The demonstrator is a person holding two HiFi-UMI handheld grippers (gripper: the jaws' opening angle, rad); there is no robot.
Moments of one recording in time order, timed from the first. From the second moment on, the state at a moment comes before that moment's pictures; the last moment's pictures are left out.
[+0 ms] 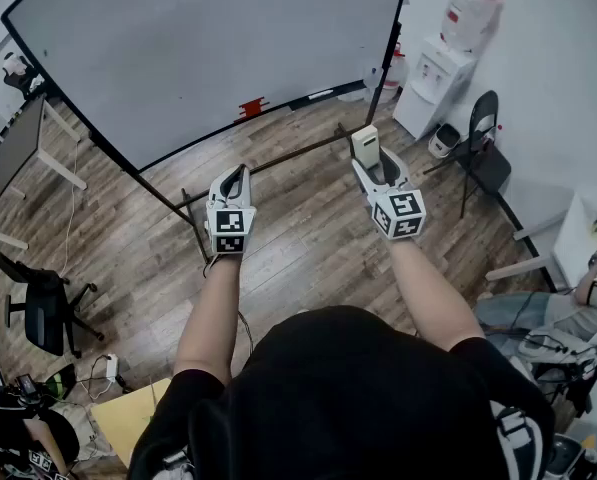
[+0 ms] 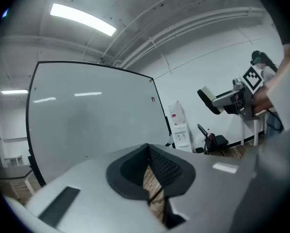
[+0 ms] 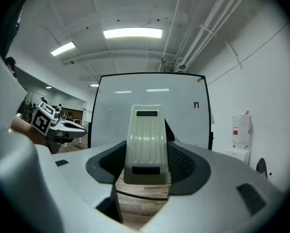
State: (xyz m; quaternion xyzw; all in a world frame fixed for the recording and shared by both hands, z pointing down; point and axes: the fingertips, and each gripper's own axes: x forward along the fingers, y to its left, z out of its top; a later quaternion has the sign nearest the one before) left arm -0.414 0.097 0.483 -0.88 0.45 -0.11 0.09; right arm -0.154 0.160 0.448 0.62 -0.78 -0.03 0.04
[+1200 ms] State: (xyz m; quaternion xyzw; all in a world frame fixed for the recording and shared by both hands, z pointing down) left arm -0.334 0.037 0.483 -0.90 0.41 -0.13 0.11; right arm -0.071 0.121 0.460 0.66 -0.75 0.01 0.03
